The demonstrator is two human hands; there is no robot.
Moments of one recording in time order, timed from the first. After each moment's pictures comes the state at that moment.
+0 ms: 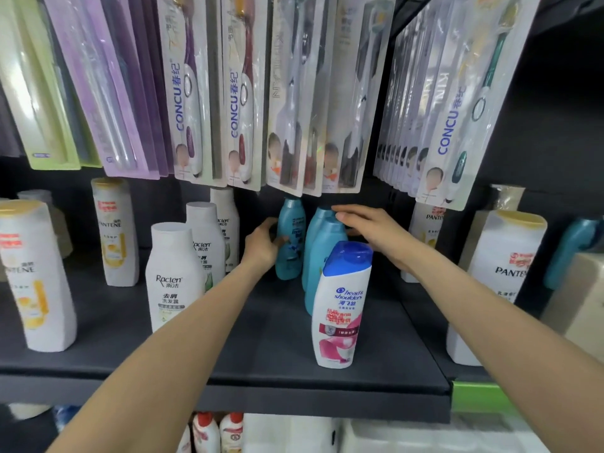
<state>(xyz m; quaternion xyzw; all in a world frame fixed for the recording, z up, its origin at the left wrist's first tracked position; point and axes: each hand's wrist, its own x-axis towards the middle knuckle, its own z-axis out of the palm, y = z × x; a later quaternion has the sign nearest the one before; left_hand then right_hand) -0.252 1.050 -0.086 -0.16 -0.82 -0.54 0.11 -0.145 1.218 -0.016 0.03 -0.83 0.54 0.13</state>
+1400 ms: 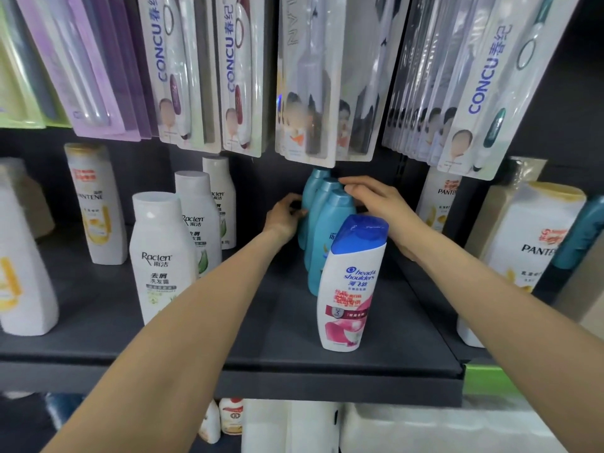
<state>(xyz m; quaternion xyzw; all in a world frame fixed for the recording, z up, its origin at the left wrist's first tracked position) -0.288 1.087 -0.099 -0.17 -0.82 -0.55 0.06 -0.154 1.215 -0.031 0.01 -0.80 0.57 0.18</state>
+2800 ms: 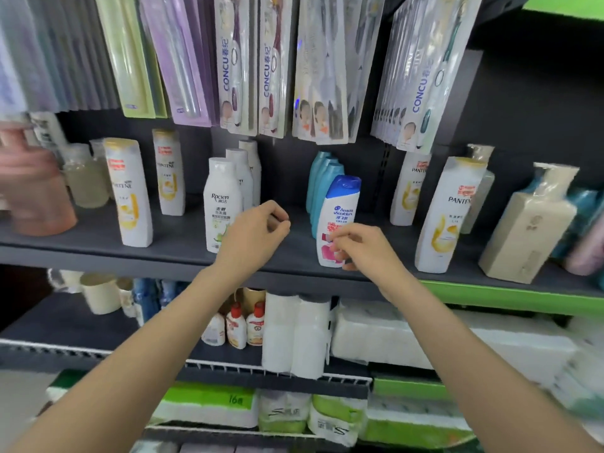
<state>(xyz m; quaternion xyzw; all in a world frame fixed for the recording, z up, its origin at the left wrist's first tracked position) -0.039 0.967 -0.083 -0.21 -0.86 -0.44 0.18 0.016 1.147 -0.080 -0.05 -0.83 0.53 0.14</state>
